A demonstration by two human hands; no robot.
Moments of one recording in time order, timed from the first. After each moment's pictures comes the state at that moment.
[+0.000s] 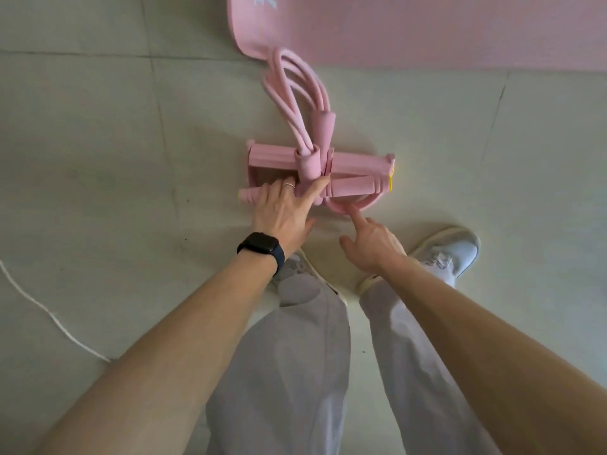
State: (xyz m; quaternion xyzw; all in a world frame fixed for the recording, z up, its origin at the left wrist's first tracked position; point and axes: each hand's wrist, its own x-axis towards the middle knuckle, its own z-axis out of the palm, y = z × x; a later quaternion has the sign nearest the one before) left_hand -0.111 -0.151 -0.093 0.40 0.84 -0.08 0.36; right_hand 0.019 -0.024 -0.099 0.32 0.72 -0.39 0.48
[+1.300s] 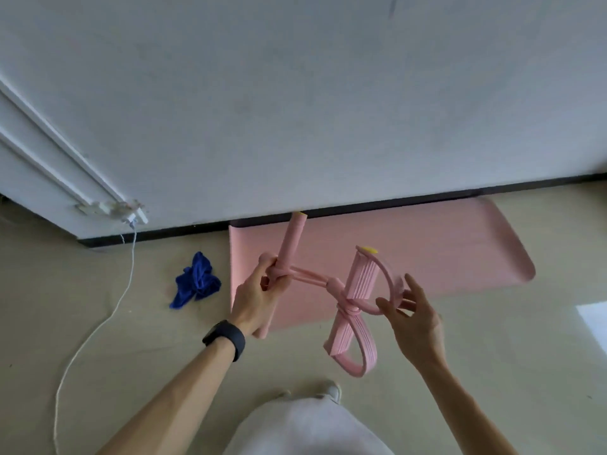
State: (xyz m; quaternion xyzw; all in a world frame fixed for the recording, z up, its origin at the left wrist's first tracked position) left_hand -0.165 0.038 0.657 0.26 0.80 0.41 0.35; right_hand 0.082 0.187 0.674 0.54 0.70 -0.43 -0.19
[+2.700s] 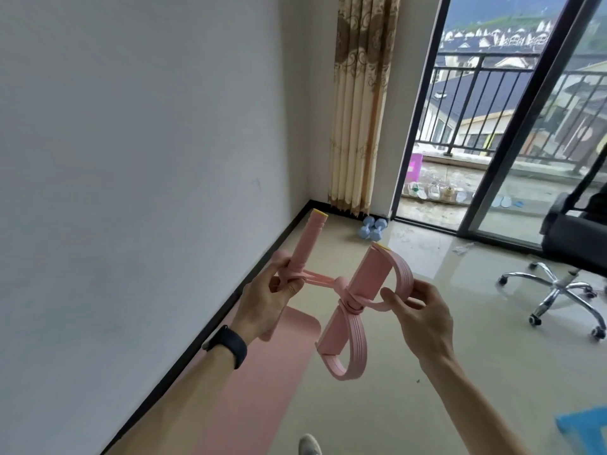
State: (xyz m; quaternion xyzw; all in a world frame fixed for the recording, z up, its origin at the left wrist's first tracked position) left_hand 0.419 0.692 0.839 0.70 0.51 0.32 0.39; right_hand 0.665 0.587 0.823 0.71 0.34 -0.25 -0.57
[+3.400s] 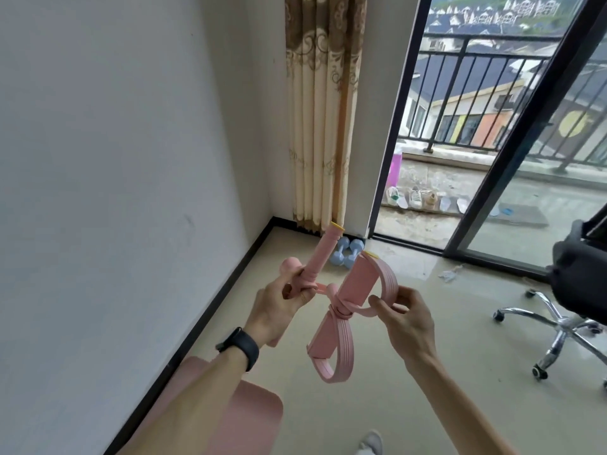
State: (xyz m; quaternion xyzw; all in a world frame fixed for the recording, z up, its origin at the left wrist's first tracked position) left_hand 0.717 1.112 0.778 0.74 0.46 0.26 0.42; right_hand 0.923 0.989 0.786 0.73 0.28 -0.29 -0.55
